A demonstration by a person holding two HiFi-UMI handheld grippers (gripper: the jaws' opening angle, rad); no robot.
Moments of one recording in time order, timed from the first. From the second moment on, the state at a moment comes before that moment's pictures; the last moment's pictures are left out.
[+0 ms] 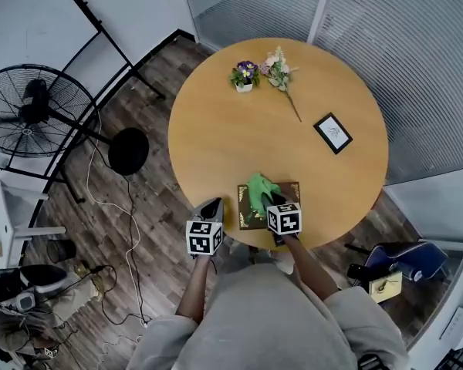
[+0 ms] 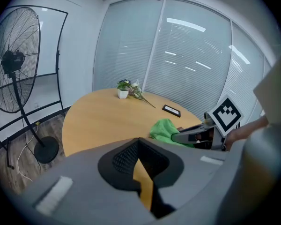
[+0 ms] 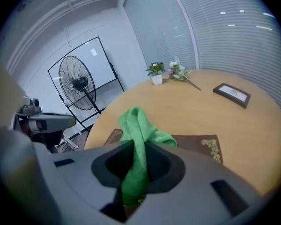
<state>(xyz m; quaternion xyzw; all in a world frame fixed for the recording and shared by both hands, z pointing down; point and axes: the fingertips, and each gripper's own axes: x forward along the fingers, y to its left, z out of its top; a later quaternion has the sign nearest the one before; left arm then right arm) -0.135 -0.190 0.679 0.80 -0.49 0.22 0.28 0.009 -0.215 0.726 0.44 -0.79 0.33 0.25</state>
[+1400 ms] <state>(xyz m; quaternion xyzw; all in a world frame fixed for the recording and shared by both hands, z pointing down) -0.069 -0.210 0.674 0.83 -0.44 0.22 0.26 0.133 -0.215 0.728 0.54 -0.73 0.35 0.24</state>
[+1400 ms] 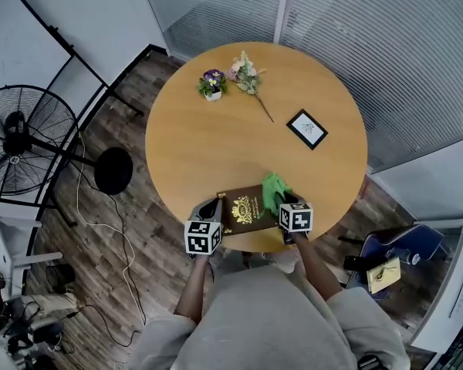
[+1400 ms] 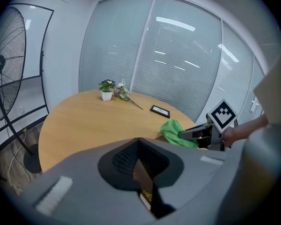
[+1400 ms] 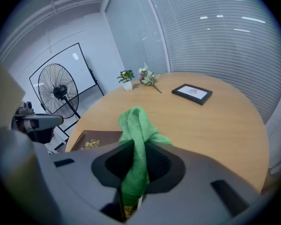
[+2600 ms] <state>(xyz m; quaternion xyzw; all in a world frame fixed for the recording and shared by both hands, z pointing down) -0.084 -0.193 0.663 0.82 -0.46 0.21 0.26 0.121 -0.199 0.638 0.55 -0.77 0.27 0.17</state>
